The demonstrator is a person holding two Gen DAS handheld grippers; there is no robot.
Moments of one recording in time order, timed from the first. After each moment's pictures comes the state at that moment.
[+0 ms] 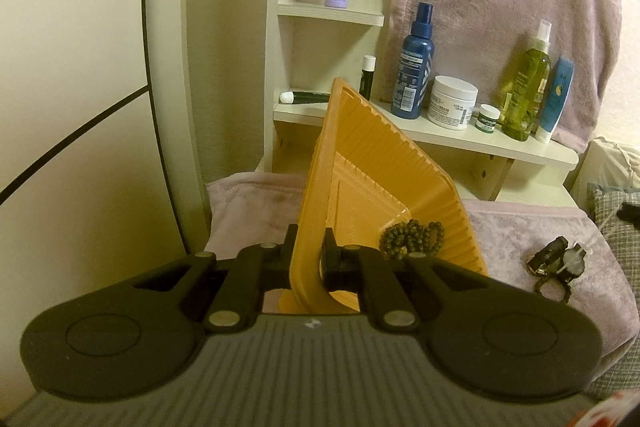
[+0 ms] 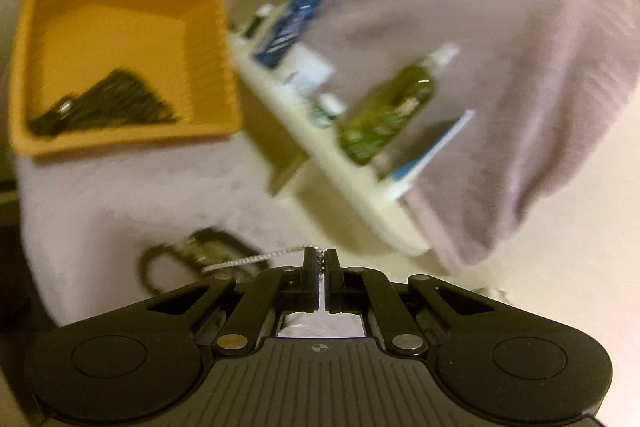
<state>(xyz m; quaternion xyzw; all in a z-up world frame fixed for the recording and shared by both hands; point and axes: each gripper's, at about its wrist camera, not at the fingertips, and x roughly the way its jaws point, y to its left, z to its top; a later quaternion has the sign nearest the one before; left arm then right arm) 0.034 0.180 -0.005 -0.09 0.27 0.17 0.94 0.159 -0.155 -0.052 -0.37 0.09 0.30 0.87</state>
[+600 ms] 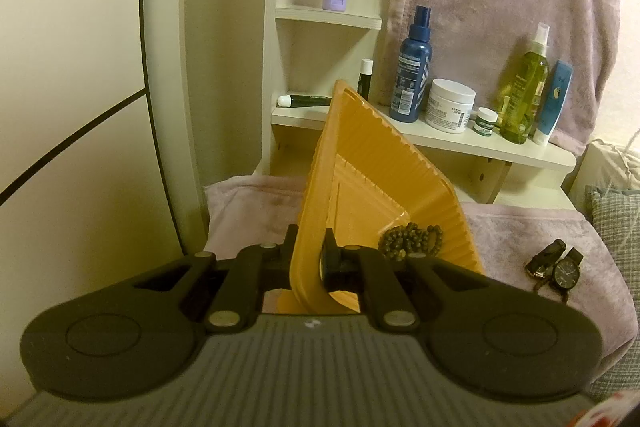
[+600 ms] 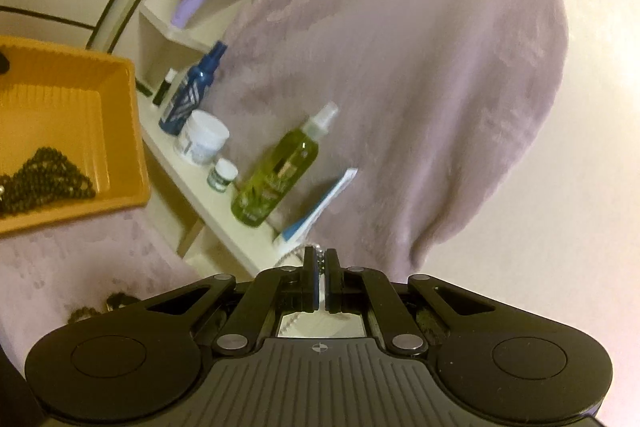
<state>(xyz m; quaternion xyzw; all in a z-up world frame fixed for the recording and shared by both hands) 0.037 0.180 -0.004 -0.09 0.27 0.16 0.94 0.162 -0.183 0.030 -0.34 0.03 0.25 0.90</state>
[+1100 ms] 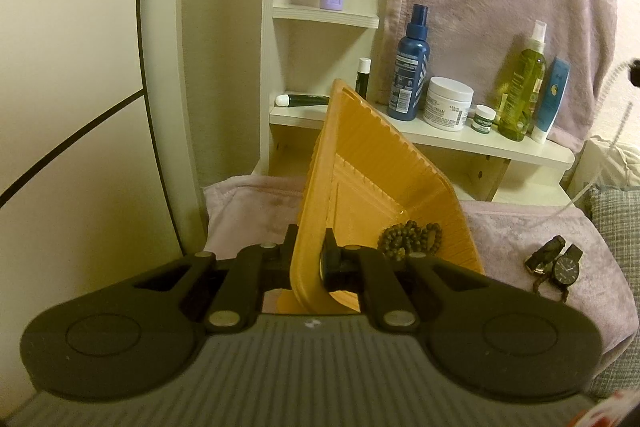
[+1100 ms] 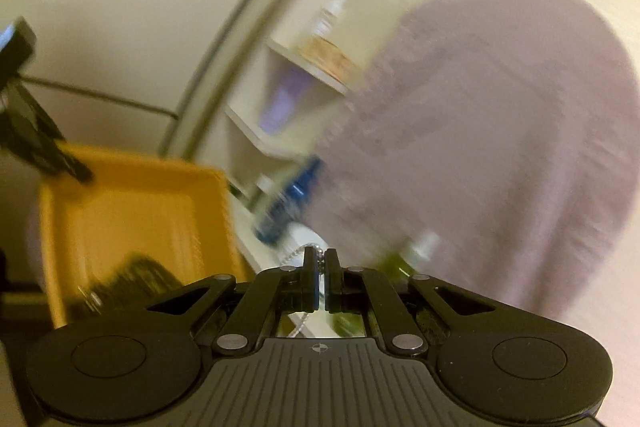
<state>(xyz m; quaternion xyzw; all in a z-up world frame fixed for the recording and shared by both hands) 0.037 0.180 -0.004 -0.09 0.27 0.16 0.94 0.121 -0.116 0.073 -0.30 -0.01 0.42 0.86</state>
